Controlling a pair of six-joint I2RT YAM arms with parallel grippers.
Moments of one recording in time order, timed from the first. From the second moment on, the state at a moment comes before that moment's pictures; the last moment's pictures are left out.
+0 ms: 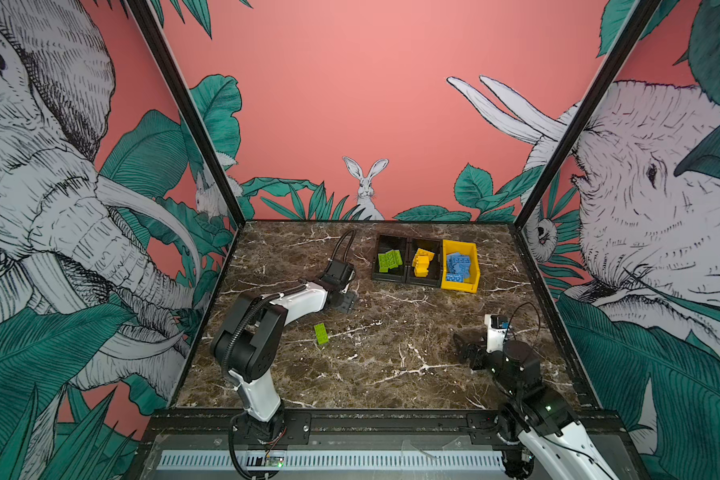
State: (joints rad) left arm -0.52 1.75 1.02 -0.35 -0.14 -0.04; right arm 0.43 0.18 0.20 -0.48 0.07 0.32
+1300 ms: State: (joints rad) left arm -0.68 1.81 1.45 -0.27 0.08 -0.03; right arm 0.43 0.17 0.20 -0.48 0.07 0.32
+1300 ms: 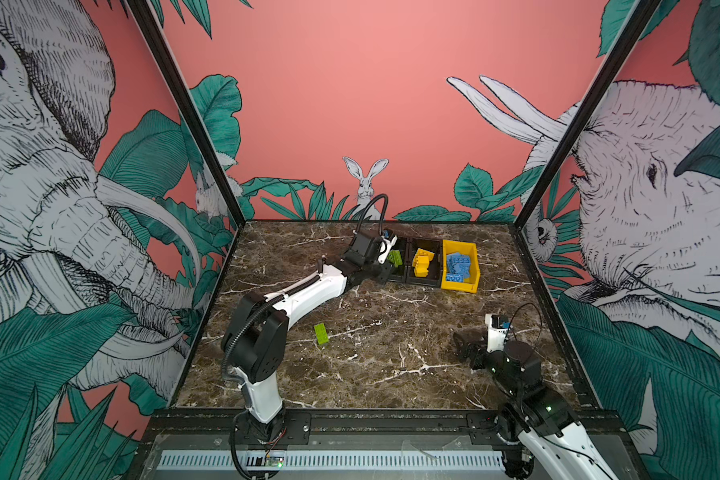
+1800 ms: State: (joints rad) left arm -0.69 2.37 2.00 -0.08 0.25 -0.04; right arm 0.43 0.17 0.20 -0.48 0.07 0.32
